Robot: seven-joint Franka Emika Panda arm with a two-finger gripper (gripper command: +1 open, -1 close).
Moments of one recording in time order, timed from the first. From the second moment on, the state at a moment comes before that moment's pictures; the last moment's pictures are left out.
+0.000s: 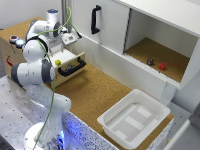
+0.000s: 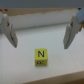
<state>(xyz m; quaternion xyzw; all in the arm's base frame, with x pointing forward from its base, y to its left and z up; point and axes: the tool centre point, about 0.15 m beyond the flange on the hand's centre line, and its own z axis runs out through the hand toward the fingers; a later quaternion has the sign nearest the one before) 0.291 0.233 0.449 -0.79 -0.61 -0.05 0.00</state>
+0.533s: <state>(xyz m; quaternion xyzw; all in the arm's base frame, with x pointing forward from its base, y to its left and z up) 0.273 0.143 0.479 -0.84 -0.53 -0.03 0.02</state>
